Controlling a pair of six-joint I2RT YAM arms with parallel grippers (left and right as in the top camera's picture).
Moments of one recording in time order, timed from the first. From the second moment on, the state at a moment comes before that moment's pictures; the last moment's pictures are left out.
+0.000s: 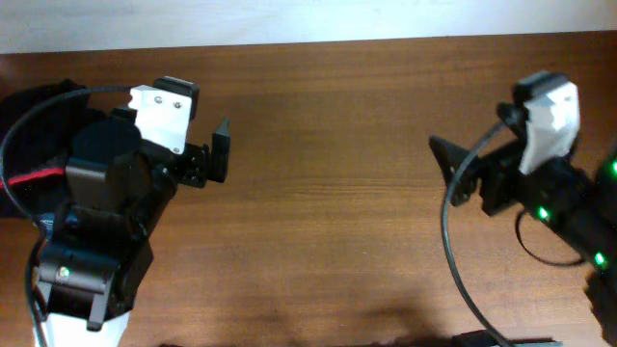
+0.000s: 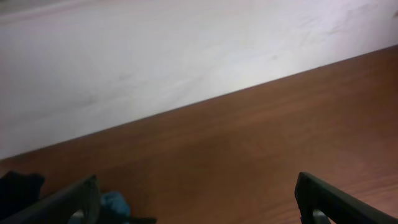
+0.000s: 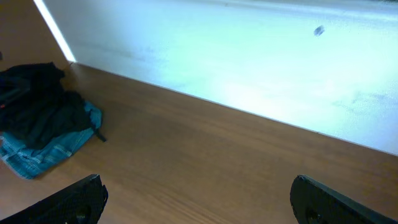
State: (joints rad) left arm -0.24 1.08 1.40 -0.72 -0.04 0.12; right arm 0.13 1.04 1.71 -1.05 -0.29 -0.09
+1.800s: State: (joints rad) left arm -0.24 1.18 1.40 -0.85 -0.06 0.12; right arm 0.13 0.43 1.28 -1.06 0.16 -0.19
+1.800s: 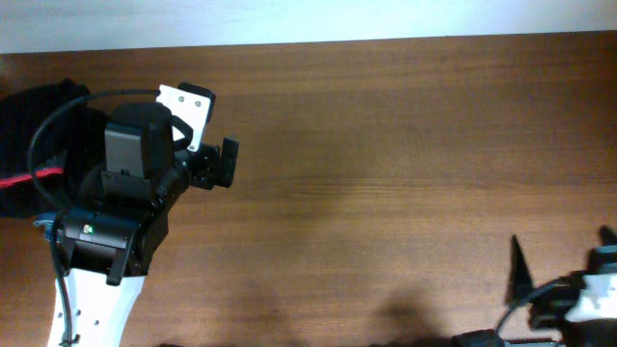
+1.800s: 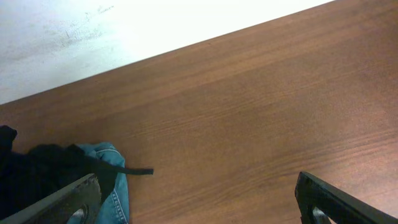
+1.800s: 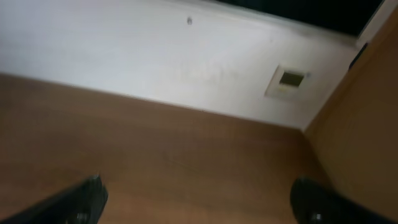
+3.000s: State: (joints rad) left arm -0.24 1.18 1.40 -0.85 -0.06 0.12; right arm 0.08 0.02 0.14 -0.44 0.03 -0.16
